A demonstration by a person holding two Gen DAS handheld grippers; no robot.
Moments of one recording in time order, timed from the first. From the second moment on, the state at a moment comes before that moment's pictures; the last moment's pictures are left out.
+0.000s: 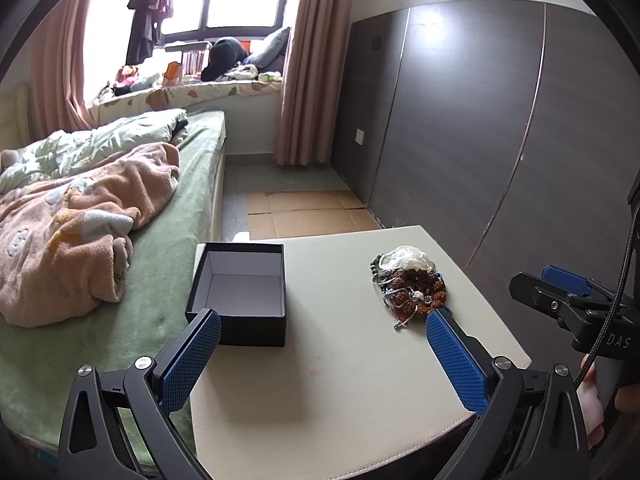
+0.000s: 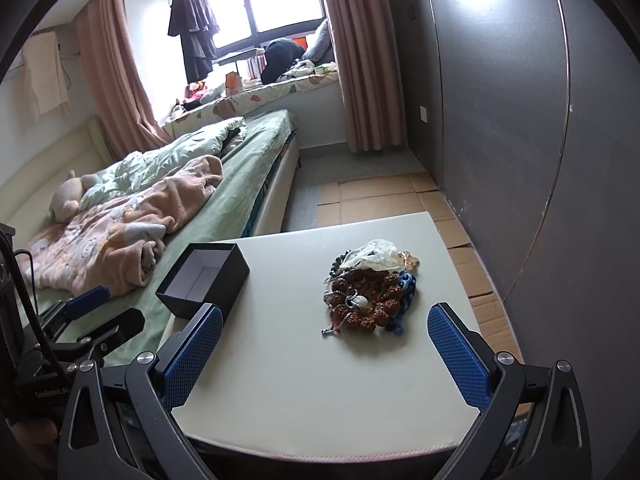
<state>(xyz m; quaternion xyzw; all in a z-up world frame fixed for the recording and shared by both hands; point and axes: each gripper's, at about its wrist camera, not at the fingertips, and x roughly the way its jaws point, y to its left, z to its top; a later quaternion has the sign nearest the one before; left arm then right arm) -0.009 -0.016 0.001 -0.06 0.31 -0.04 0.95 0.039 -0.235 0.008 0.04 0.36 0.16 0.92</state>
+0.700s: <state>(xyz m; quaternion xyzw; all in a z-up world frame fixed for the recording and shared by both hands) 0.007 -0.015 -0.004 -0.08 0.33 -0.05 0.94 0.052 -0.239 0.009 0.05 0.36 0.16 0.92</state>
